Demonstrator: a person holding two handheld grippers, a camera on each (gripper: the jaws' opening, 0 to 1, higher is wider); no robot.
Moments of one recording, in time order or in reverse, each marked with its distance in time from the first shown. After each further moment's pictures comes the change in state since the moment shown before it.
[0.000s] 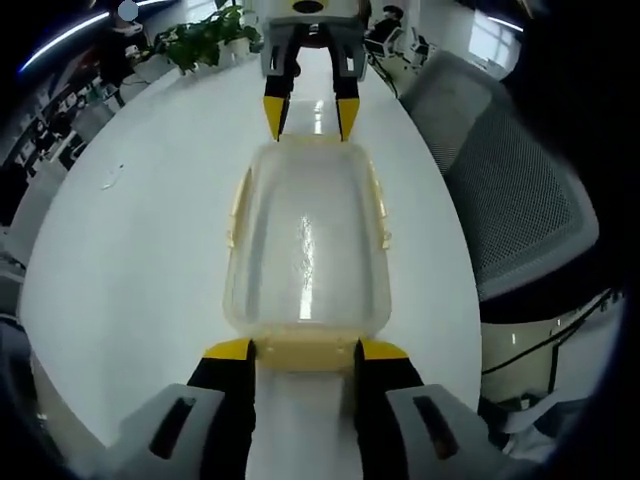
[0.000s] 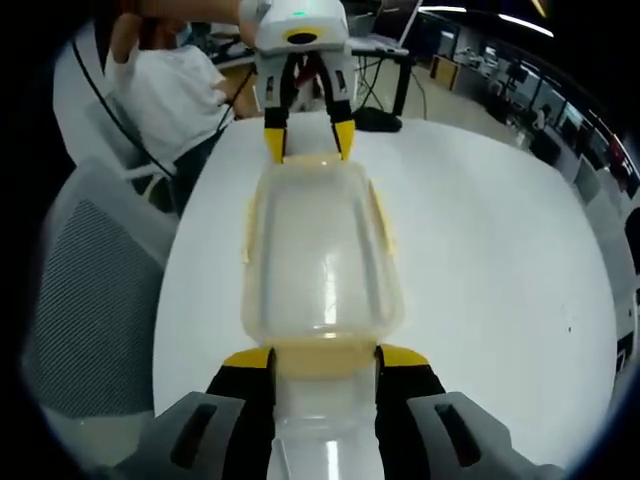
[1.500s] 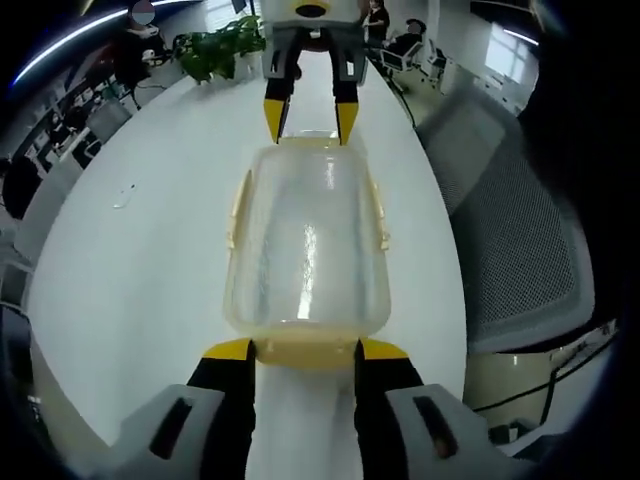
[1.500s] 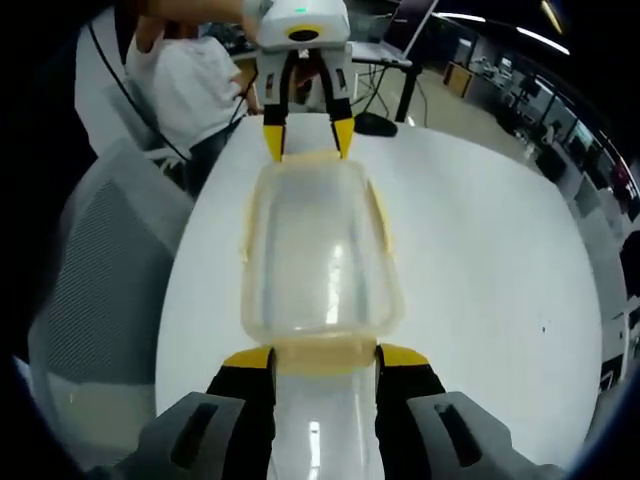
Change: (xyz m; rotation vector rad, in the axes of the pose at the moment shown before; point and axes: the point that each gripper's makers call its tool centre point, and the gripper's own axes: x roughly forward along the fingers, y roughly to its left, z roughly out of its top) left arm -0.004 0.002 0.063 -0.055 -0.030 0.044; right arm -0.053 -0.018 -0.029 -0.077 0.027 0.011
